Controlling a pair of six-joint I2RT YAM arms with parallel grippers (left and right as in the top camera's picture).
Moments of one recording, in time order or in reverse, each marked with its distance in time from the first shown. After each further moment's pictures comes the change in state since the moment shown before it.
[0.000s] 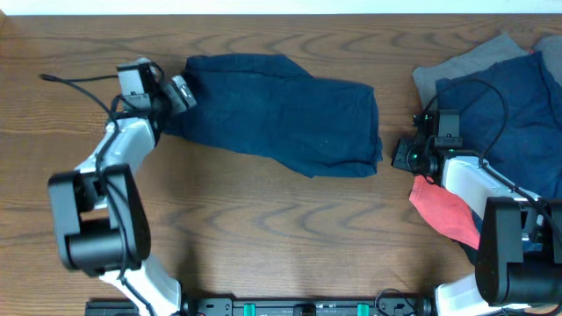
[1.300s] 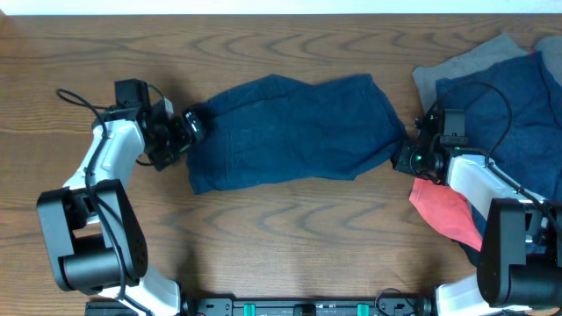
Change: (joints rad) left arm 0.037 -0.107 0.008 -0.551 0.287 0.053; right arm -0.033 -0.008 0.013 -0.091 -0.053 -0.003
